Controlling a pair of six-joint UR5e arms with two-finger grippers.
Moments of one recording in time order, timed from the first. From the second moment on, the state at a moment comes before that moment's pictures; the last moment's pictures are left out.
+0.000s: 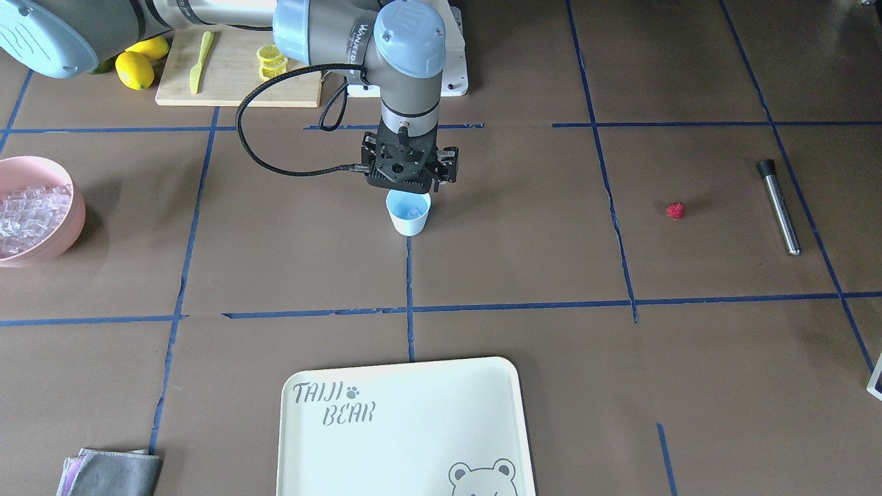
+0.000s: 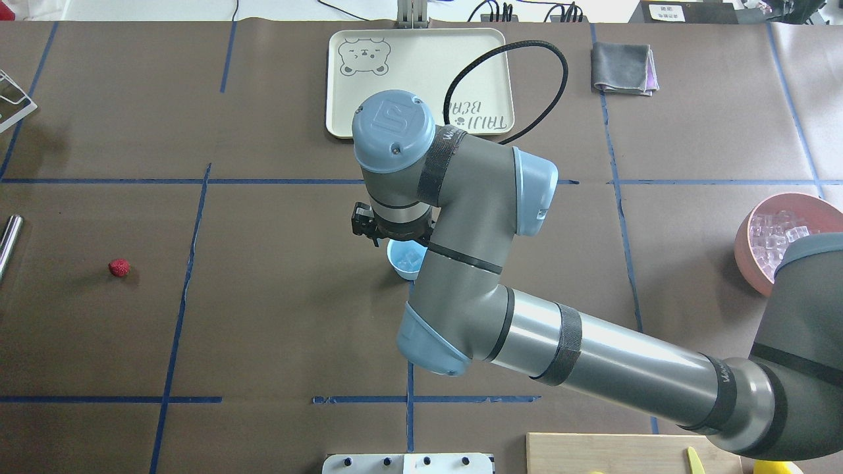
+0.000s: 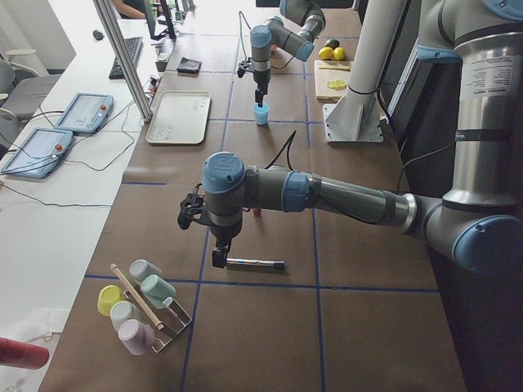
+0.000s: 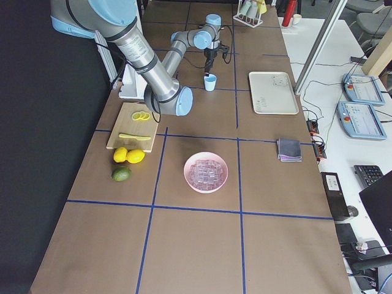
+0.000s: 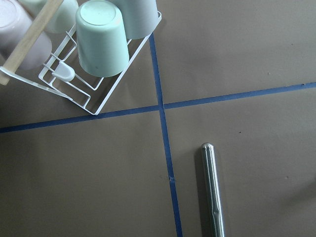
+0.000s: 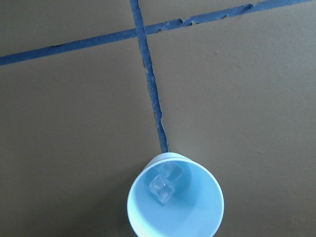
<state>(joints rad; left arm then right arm) -1.62 -1.53 -1.82 -1.44 -2.34 0.12 0.51 -0.65 1.56 -1.80 1.92 1.40</state>
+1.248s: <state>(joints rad) -1.62 -1.53 -1.84 -1.44 -2.34 0.10 1.13 -1.37 2.22 -1.98 2.24 0.59</state>
